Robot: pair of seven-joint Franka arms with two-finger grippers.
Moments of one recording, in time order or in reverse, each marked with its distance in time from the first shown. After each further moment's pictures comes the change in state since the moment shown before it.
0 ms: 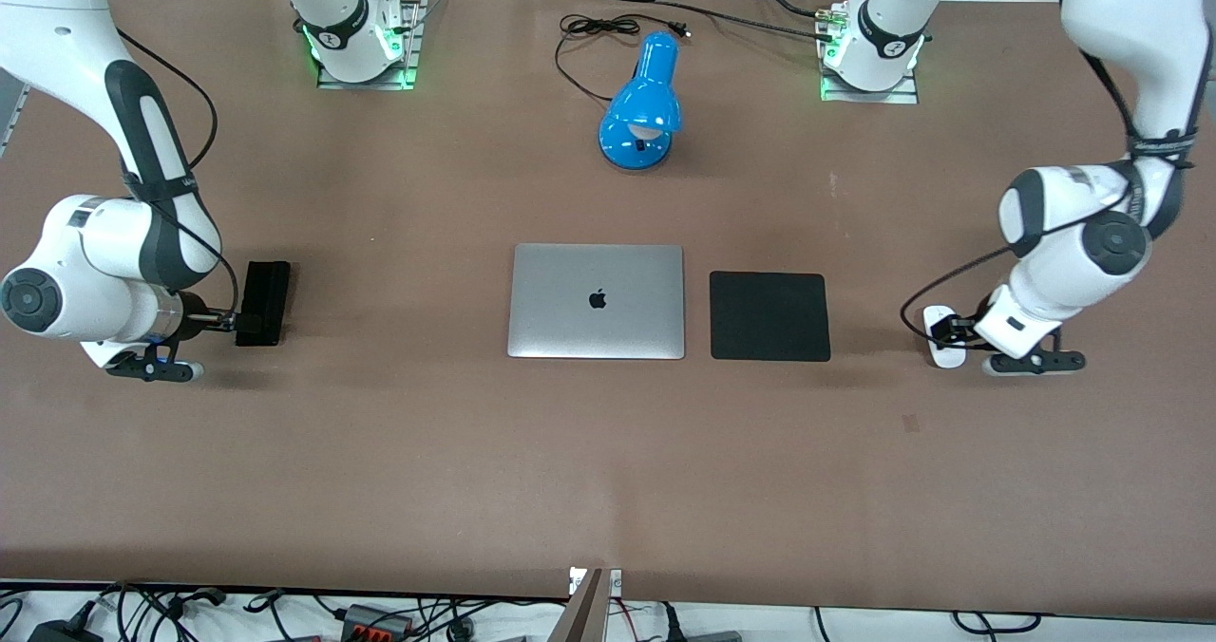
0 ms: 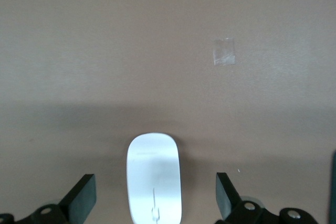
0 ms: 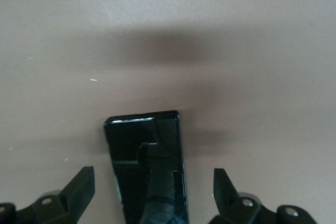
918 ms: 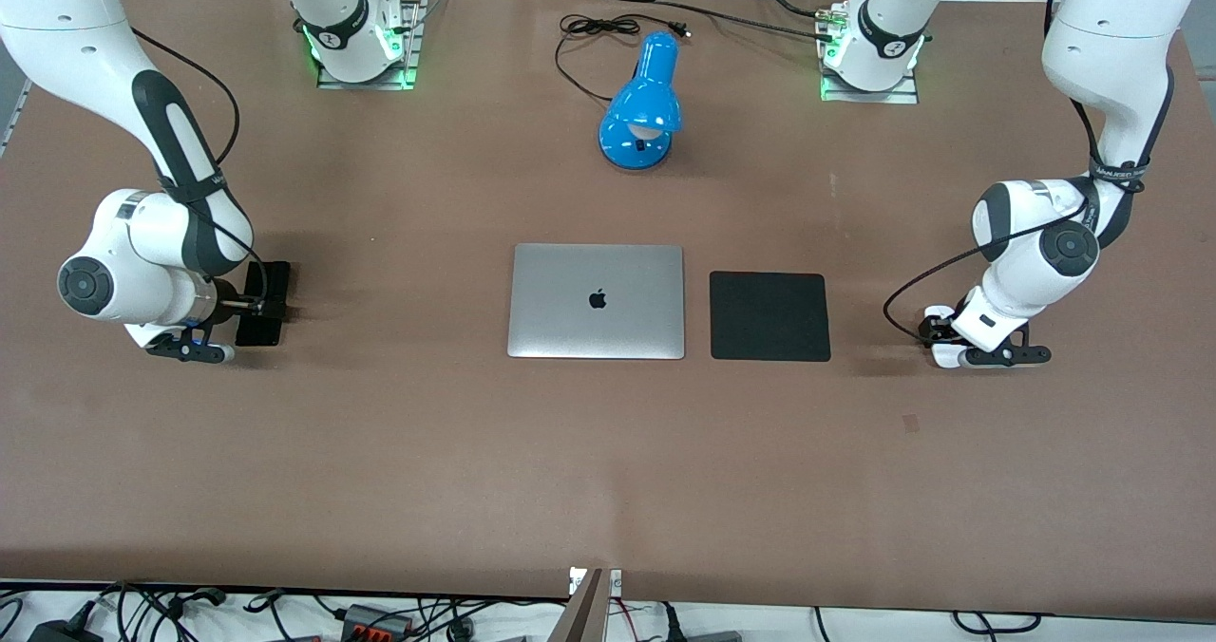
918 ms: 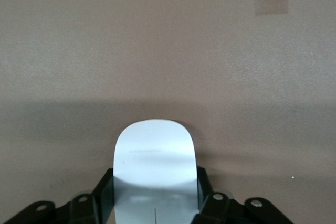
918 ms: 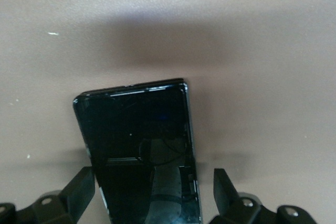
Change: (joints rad) left arm 0.034 0.097 0.000 -0.050 0.027 0.125 0.006; right arm -0.006 0.002 0.002 -0.140 0.008 0.122 0.032
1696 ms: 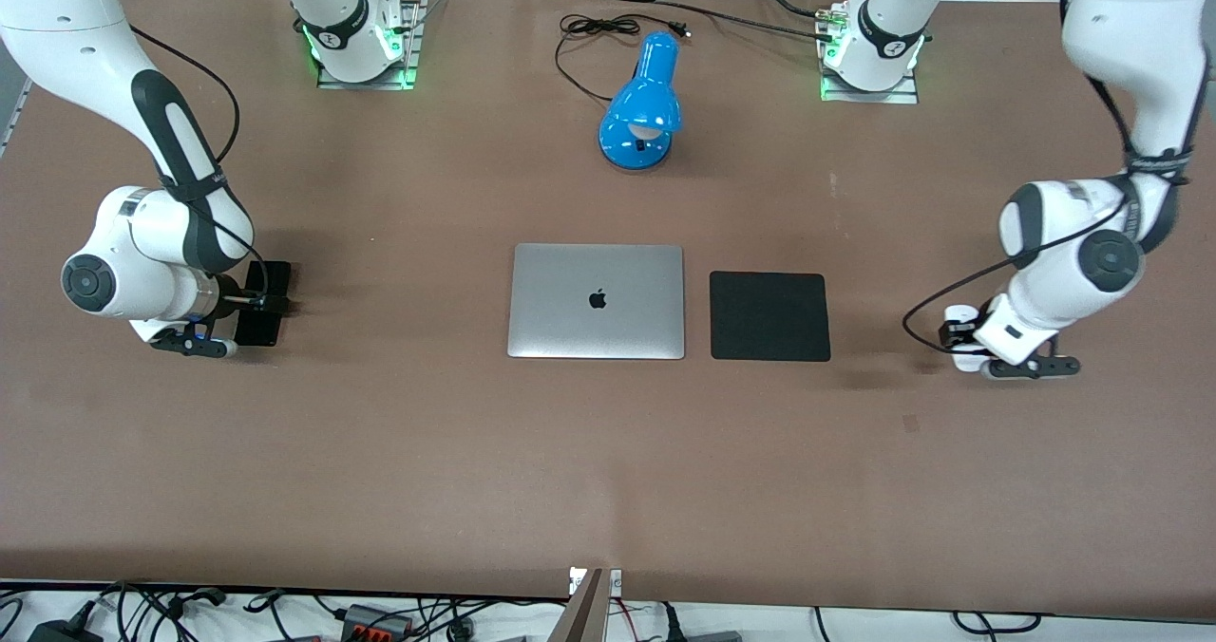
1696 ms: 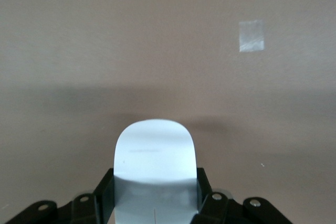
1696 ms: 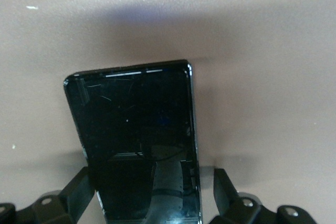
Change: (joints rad) left arm -0.001 -0.086 -0.014 0.178 0.000 -0.365 0.000; right arm -0.009 -0.002 0.004 -0.027 0.003 0.000 0.000
